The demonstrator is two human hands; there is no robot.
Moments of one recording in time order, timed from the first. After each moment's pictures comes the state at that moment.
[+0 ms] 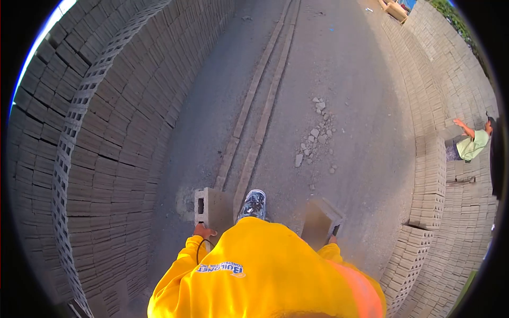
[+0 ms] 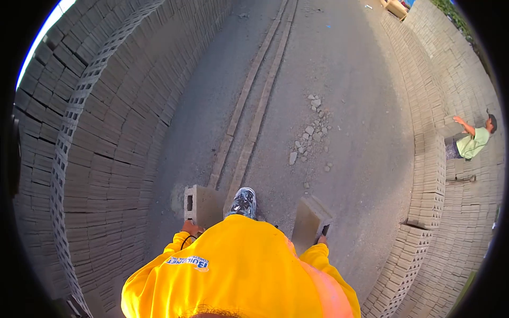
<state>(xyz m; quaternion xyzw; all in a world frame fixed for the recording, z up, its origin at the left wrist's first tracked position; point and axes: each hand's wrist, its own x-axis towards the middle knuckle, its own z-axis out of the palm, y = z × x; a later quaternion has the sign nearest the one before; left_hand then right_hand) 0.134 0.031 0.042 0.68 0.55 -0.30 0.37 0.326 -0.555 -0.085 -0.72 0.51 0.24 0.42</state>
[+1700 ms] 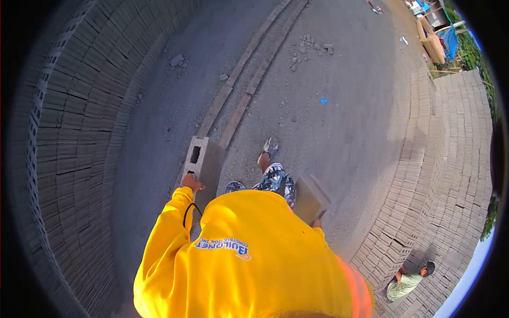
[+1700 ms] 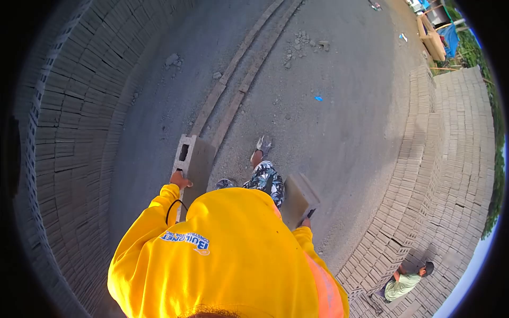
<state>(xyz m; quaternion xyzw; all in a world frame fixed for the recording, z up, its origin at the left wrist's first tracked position) 2.120 0.435 -0.025 0.77 0.48 -0.26 0.34 2.302 -0.174 -0.053 -0.74 0.49 0.28 0.37</state>
